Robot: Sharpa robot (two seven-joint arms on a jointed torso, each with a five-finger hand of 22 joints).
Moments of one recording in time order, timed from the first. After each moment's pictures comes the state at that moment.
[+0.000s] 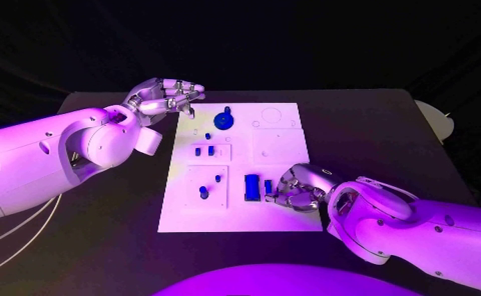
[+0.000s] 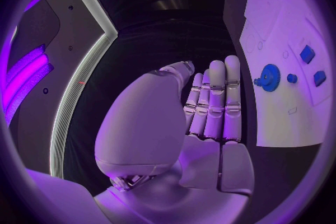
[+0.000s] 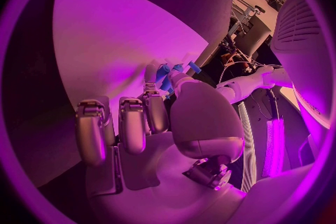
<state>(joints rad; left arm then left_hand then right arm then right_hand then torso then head) 1.21 -0.95 -0.03 1.53 -0.11 -0.11 0.27 1.54 -0.21 0.45 0.25 0.24 0.87 0.21 0.24 0.27 0.95 0.15 0.33 0.10 1.04 0.06 1.06 0.40 0.18 0.96 0.15 0.86 0.64 0.98 -0.98 -0.14 1.93 -1.42 -0.42 -0.44 1.08 -0.08 0.20 0.29 0.27 1.06 0.04 0.44 0.64 1.47 -0.03 1.33 1.31 1.47 -0.09 1.53 1.31 0.01 1.47 0.02 1.57 1.31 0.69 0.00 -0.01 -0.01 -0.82</state>
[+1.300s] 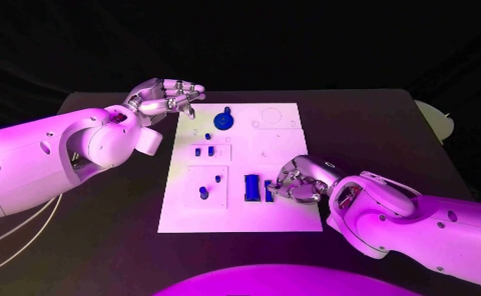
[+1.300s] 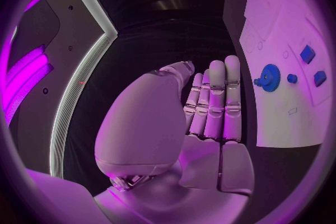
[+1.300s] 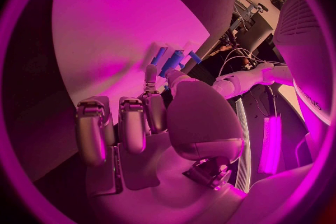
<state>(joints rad) 1.21 -0.95 -0.03 1.53 -0.11 -0.11 0.27 1.54 -0.21 0.45 0.25 0.24 0.87 0.21 0.24 0.27 0.95 0.15 0.33 0.10 1.04 0.06 1.06 0.40 0.18 0.96 0.15 0.86 0.64 1.00 -0.99 -0.13 1.93 -1.43 -0.48 -0.42 1.14 -0.08 0.20 0.29 0.24 1.06 0.04 0.44 0.64 1.47 -0.03 1.32 1.31 1.47 -0.09 1.53 1.31 0.01 1.47 0.02 1.57 1.31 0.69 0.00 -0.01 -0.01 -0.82</state>
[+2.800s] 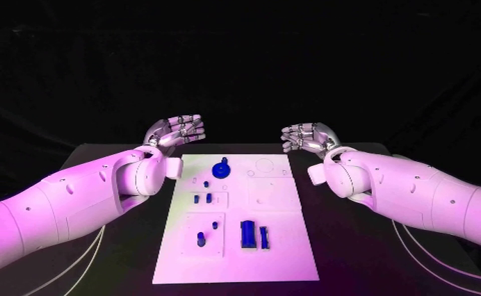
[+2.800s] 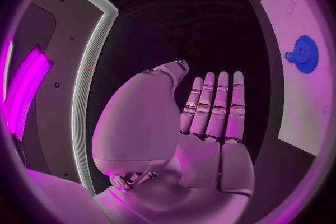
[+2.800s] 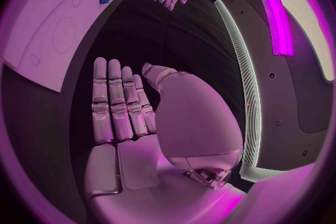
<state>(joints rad) 1.16 -0.69 -0.04 1.20 0.08 -0.30 0.41 1.46 -0.23 0.45 0.25 0.23 0.76 0.14 0.24 0.26 0.95 0.17 0.14 0.06 0.81 0.16 0.34 0.16 0.18 0.78 0.29 0.16 0.16 1.15 -0.64 -0.12 1.10 -0.15 -0.35 0.38 1.39 -0.15 0.53 0.17 0.08 0.86 0.21 0.19 0.47 1.08 0.15 0.07 0.22 1.03 0.10 0.31 0.35 0.18 0.99 0.20 0.13 0.73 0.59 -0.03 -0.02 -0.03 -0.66</state>
